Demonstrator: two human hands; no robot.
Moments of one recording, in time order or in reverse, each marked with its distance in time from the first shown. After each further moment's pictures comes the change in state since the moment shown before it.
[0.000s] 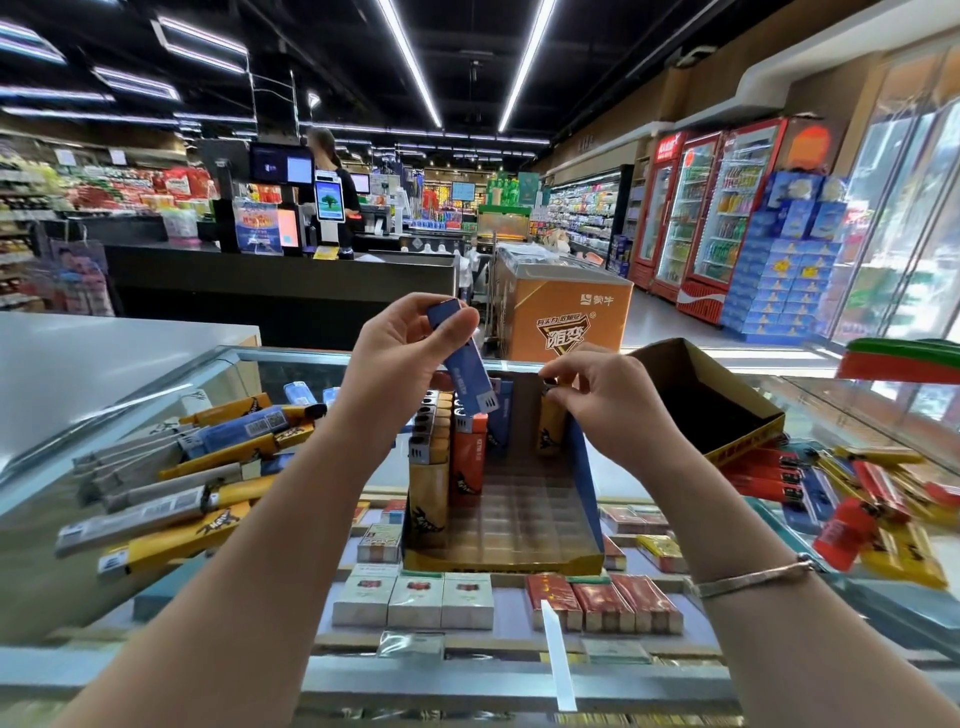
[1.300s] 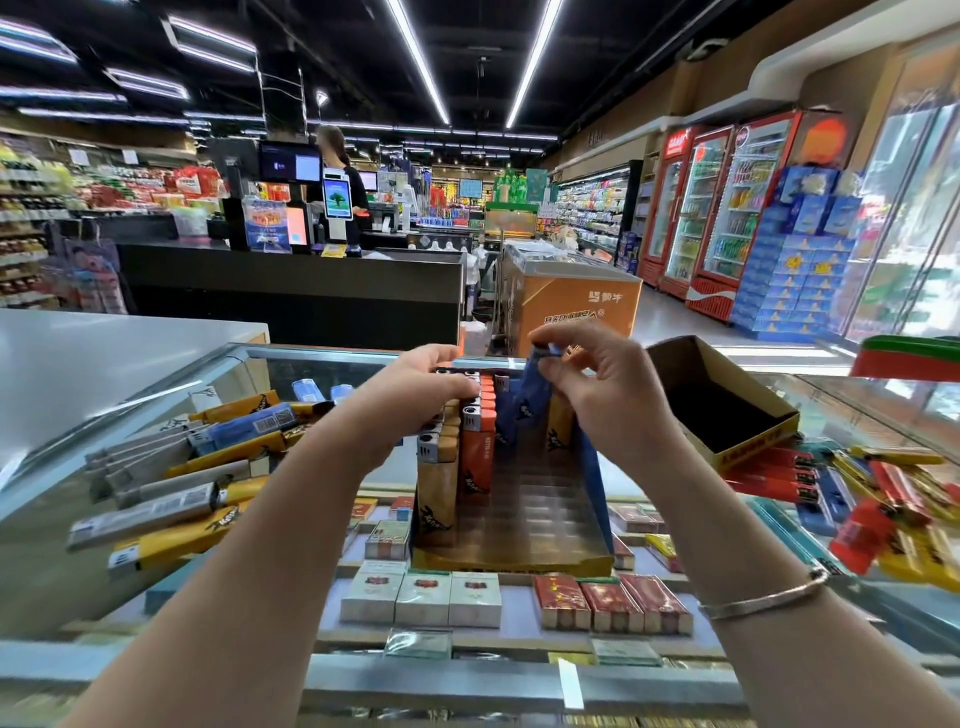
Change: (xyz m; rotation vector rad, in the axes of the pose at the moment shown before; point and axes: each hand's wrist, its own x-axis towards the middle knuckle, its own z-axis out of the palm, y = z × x) left_hand 0.002 -0.009 -0.006 0.320 -0.194 -0.573; right_hand -0.004 -0.025 0.001 0.391 0.109 -0.017
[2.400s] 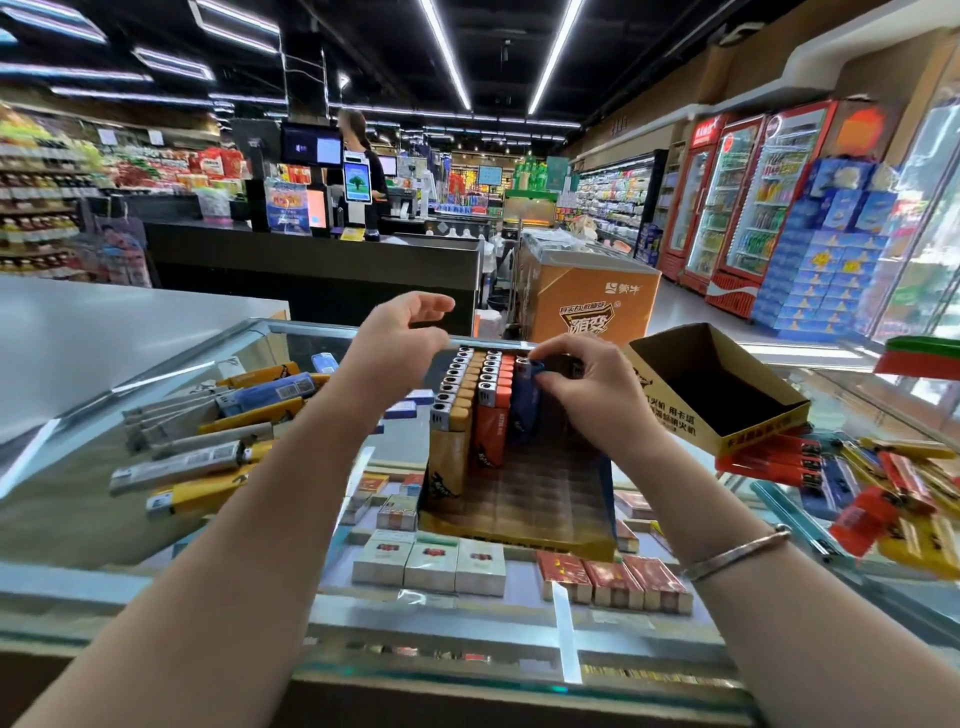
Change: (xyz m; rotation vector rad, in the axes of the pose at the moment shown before) left_hand -0.009 -0.002 -0.013 0.133 0.357 0.295; right_hand -0.006 0.015 0.014 -0.163 -0.139 0.168
